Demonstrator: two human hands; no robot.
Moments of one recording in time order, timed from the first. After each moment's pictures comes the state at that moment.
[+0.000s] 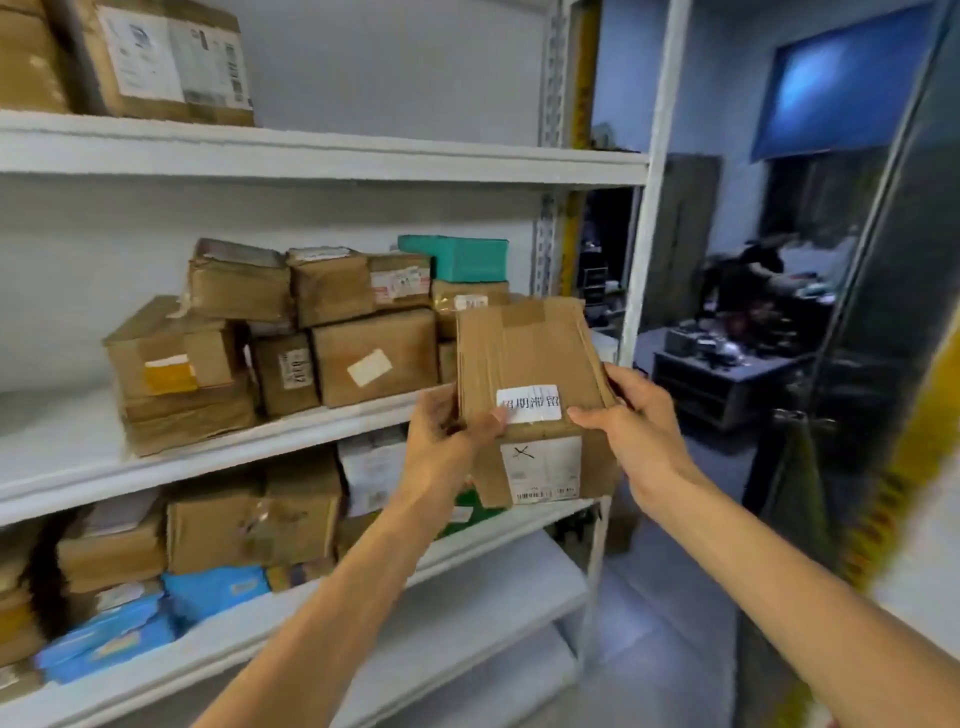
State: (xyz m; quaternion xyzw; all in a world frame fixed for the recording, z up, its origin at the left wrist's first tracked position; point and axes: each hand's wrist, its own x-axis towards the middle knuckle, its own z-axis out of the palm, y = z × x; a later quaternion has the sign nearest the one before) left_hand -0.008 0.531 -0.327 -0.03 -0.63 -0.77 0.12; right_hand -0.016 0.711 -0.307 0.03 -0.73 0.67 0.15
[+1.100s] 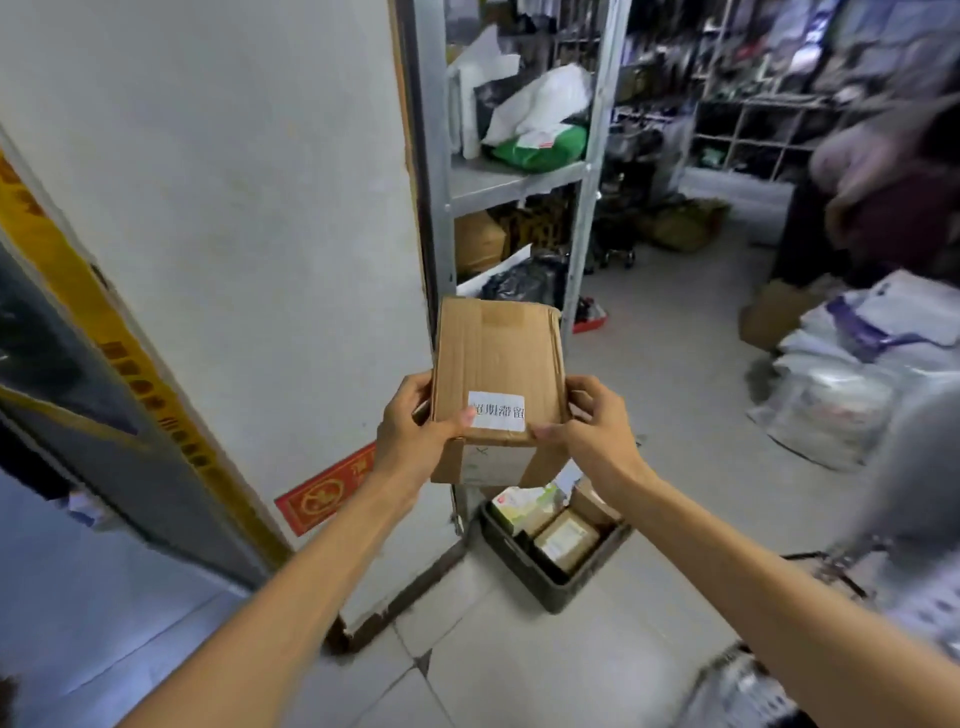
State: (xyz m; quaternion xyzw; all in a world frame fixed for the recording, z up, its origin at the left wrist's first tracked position) left_hand 0.108 0.877 -0.485 -0.55 -0.50 -0.46 -0.48; right_hand 0.298 0.842 -0.487 -0.61 -0.44 0.39 0.53
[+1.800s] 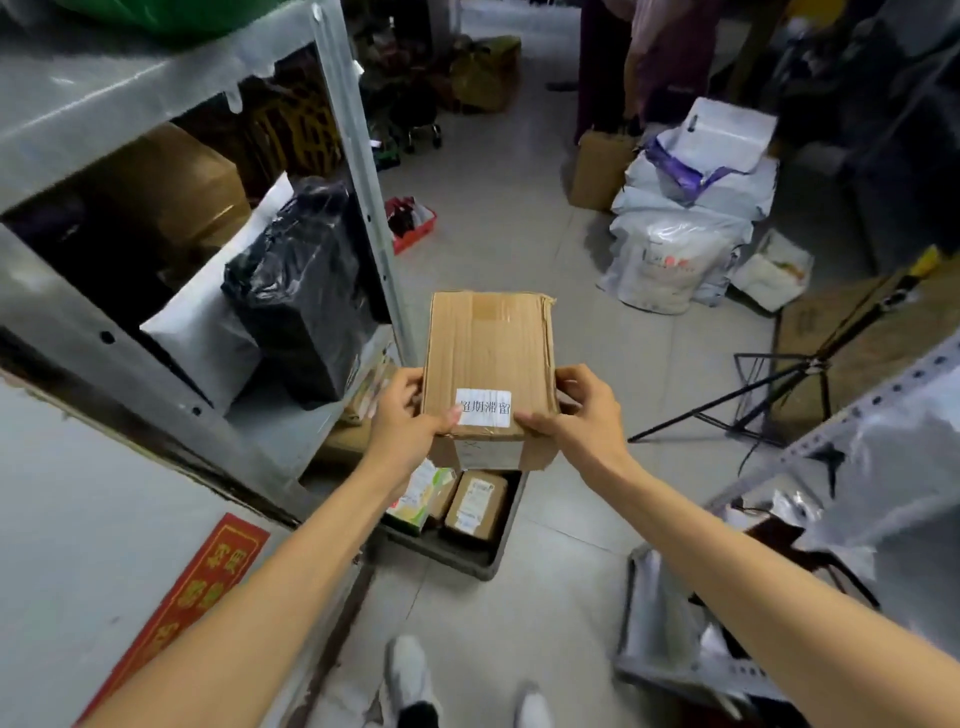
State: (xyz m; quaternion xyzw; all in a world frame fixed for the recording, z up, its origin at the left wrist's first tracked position) left_hand 0.344 1.134 -0.631 -0.62 -0.42 -0.25 -0.62; right_hand 0.496 1.001 -0.619 -0.75 -0.26 0.27 0.54
